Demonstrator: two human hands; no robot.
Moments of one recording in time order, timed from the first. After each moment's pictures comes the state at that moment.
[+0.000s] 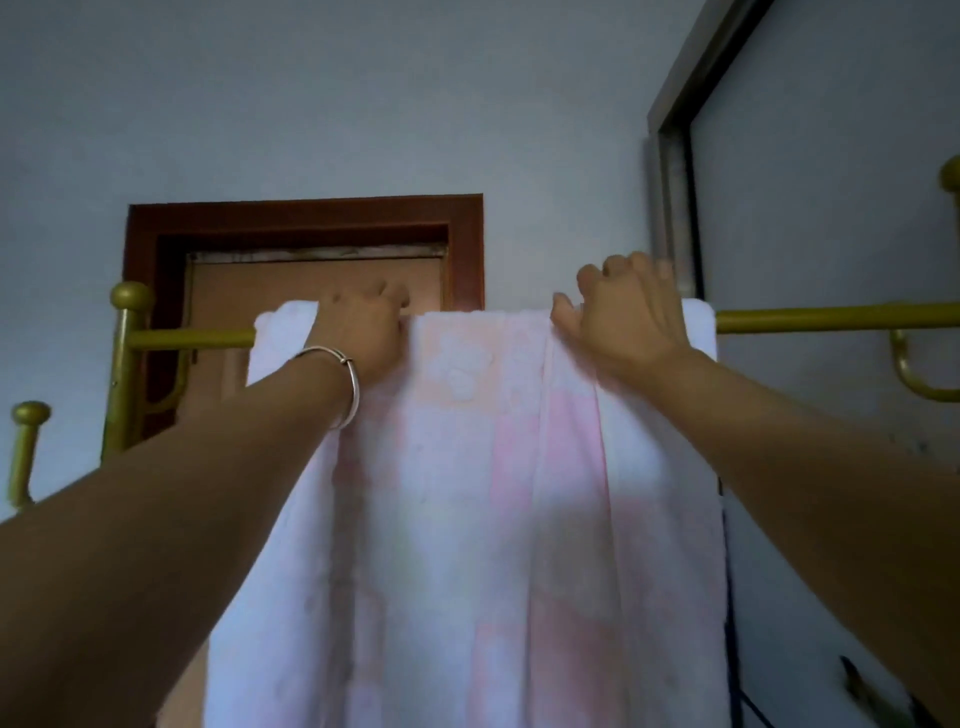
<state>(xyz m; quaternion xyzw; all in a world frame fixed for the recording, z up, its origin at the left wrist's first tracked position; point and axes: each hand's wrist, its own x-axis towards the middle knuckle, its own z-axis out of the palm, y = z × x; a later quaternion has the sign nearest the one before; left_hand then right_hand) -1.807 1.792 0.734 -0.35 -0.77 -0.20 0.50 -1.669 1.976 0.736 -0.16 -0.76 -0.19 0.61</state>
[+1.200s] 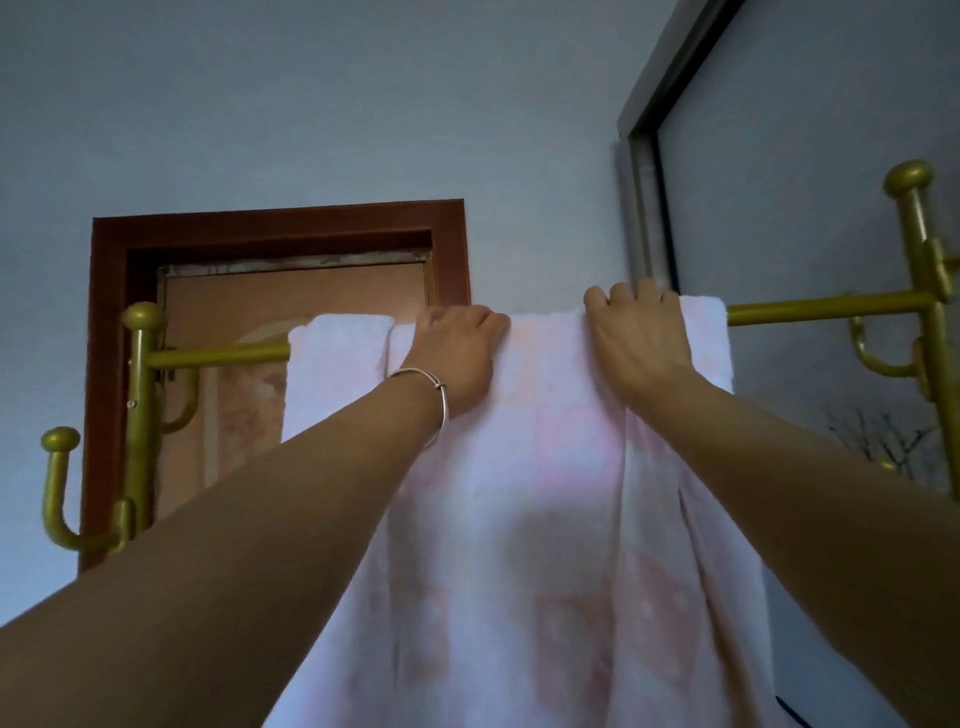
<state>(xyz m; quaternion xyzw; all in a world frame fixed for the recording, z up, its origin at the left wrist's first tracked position) -1.786 1.816 0.717 -0.47 -0.71 -0.13 0.51 -1.667 1.949 0.711 -0.29 -0.75 -0.29 0.52</state>
